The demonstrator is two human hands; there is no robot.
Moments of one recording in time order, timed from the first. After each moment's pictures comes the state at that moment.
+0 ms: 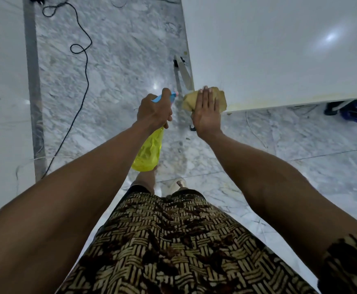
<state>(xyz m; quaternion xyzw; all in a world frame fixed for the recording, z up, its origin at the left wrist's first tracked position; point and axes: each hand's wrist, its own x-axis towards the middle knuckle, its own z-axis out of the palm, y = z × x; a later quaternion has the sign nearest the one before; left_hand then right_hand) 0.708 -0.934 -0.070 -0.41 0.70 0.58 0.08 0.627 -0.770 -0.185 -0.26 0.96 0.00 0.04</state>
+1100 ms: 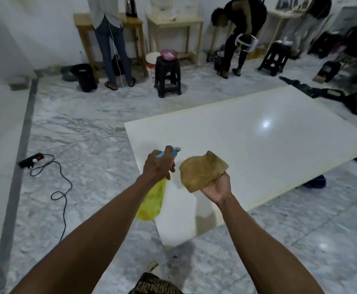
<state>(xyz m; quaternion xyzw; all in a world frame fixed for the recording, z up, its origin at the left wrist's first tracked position) 0.461 -0.889 0.092 -0.21 0.76 0.62 0.04 0.439 -0.679 0.012 0.16 0.27 -0.90 0.30</state>
